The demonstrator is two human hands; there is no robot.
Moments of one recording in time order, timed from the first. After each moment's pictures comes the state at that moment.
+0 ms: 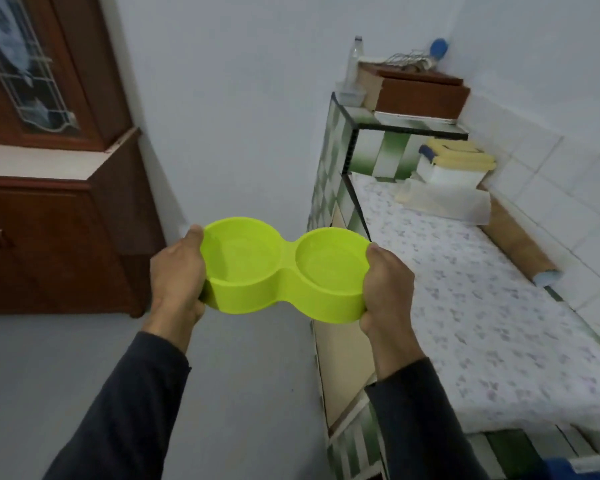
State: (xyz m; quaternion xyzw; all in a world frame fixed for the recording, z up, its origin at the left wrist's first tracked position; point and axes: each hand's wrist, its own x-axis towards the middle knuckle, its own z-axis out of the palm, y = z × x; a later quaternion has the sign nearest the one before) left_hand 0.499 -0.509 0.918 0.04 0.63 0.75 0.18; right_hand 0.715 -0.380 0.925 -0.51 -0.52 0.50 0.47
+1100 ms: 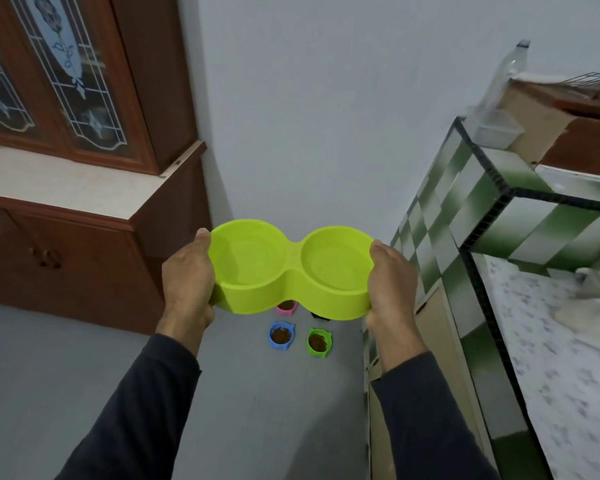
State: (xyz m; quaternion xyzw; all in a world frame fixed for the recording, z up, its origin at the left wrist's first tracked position) left_hand 0.190 -0.326 0.903 -0.08 0.64 0.76 0.10; right_hand 0.351 -0.144 0.908 -0.45 -0.55 0.57 0.41
